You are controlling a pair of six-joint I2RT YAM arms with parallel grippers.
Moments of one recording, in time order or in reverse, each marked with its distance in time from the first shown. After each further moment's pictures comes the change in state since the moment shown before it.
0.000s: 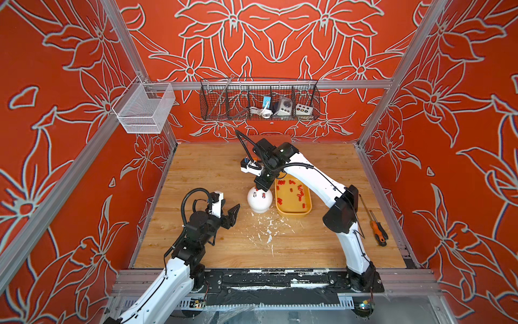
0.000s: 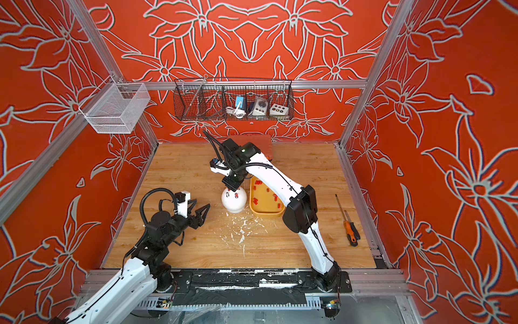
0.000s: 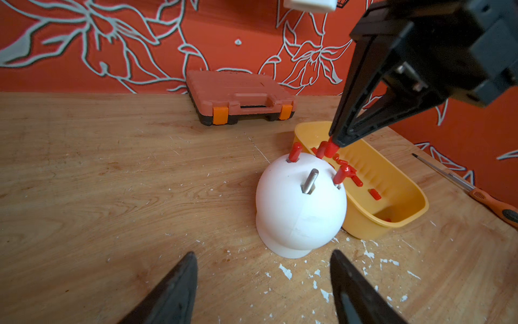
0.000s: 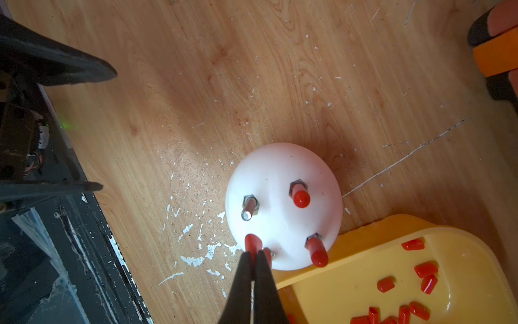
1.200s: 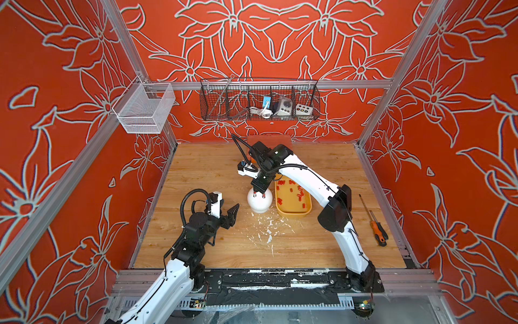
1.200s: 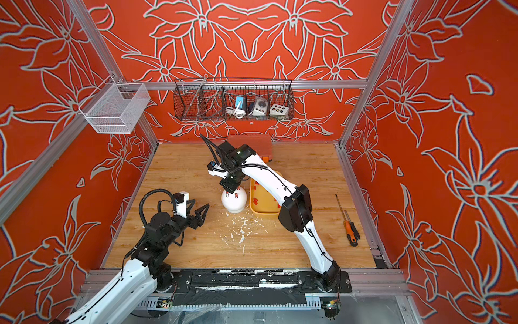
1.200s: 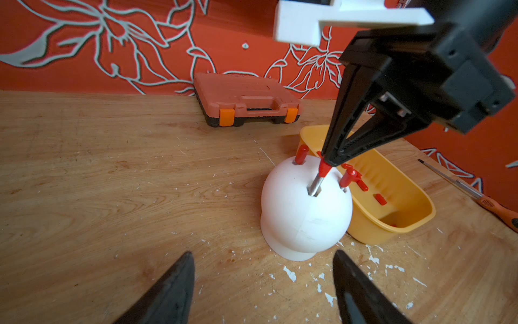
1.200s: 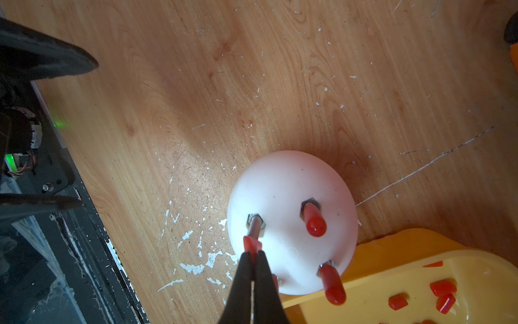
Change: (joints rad) left arm 0.000 -0.007 -0.004 0.003 -0.025 -0.011; right arm 0.008 0.062 0.045 0.004 -0.008 0.005
